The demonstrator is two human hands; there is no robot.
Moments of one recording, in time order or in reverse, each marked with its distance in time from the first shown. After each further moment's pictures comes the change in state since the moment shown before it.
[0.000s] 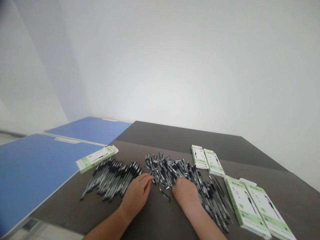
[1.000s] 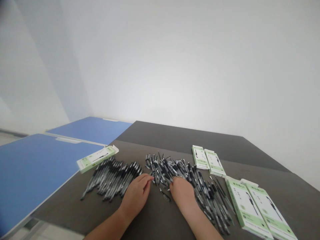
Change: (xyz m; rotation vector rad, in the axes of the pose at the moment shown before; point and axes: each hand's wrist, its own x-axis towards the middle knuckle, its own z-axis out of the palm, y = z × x) left_hand -0.002 -0.001 0.000 -0.026 0.002 -0.028; right_hand 0.005 -0.009 0.010 0.045 0.055 -0.068
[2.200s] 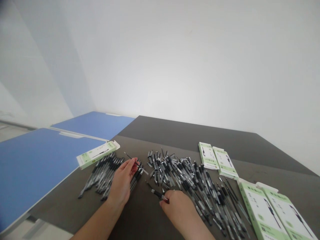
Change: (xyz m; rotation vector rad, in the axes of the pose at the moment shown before) left_hand 0.033 -0.020 -0.017 -1.080 0.540 -0.772; right_hand -0.029 -0.014 0.002 0.254 -0.189 -0.149
